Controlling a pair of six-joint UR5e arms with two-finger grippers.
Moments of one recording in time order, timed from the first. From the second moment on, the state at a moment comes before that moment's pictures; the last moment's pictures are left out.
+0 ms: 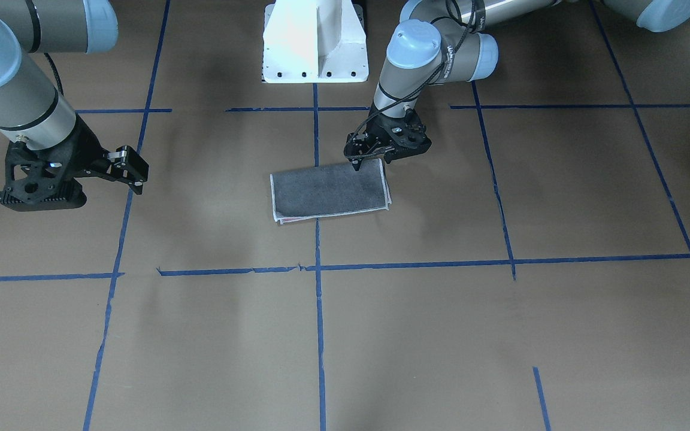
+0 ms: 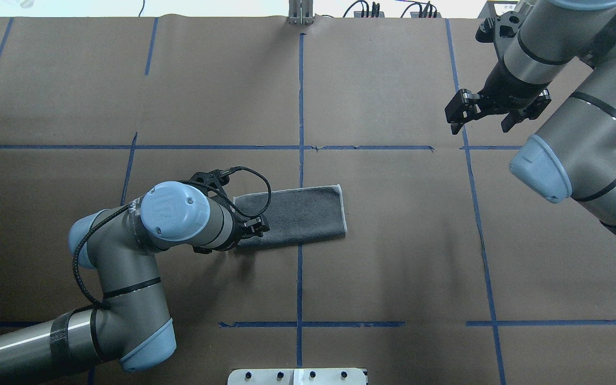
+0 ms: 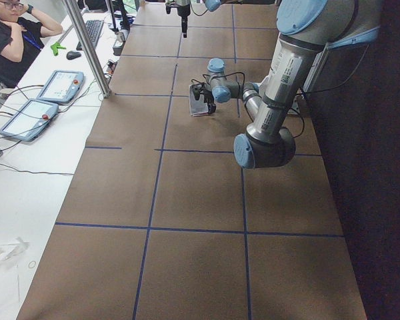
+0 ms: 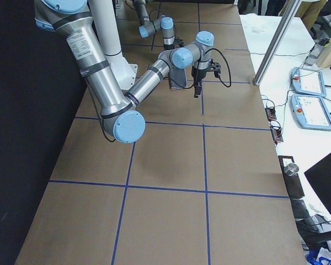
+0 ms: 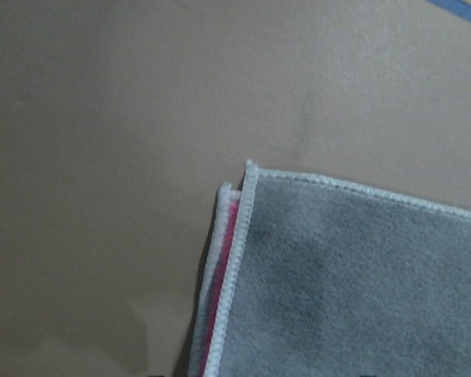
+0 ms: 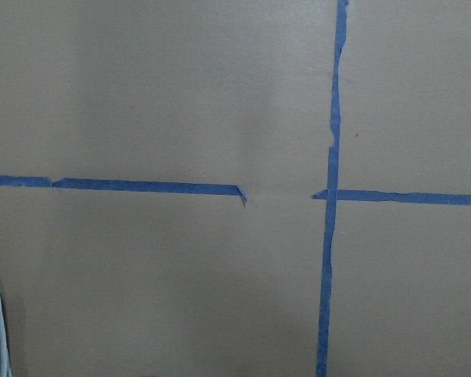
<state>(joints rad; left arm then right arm) -0.41 -2.08 -1.71 -1.86 -1.77 -1.66 0.95 -1.10 1.88 -1.86 2.17 0.74</state>
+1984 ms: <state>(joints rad) -0.40 -2.54 -1.39 -1.66 -1.74 -1.66 0.98 -1.13 1.89 -1.85 2.18 0.70</state>
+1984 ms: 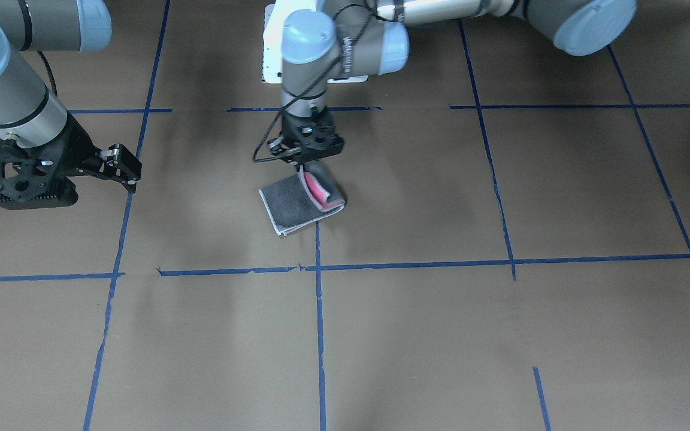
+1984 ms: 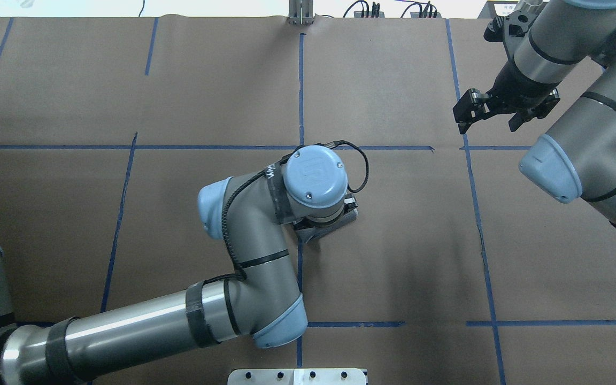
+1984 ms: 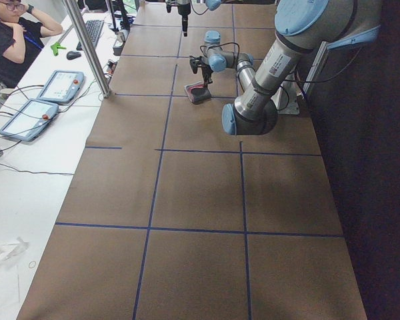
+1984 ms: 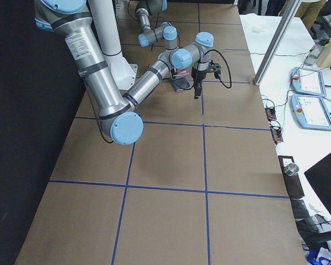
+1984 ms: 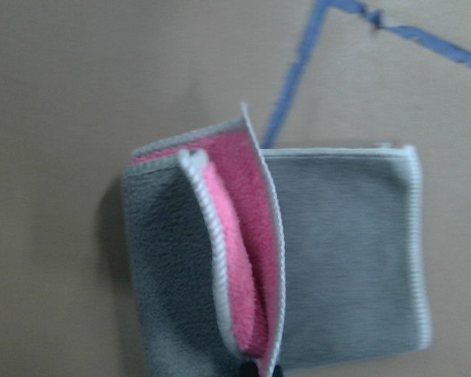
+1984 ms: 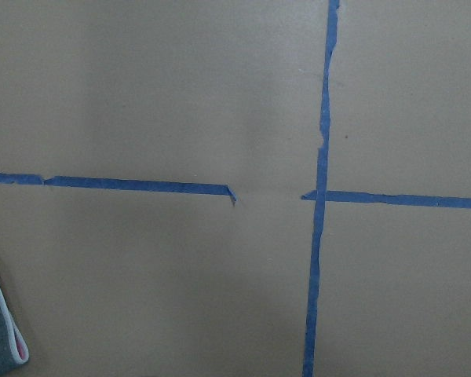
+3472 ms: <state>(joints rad) -0.59 -2.70 -1.18 -1.63 -2.00 -1.45 1.03 -1.18 1.92 -1.85 2.23 0.59</state>
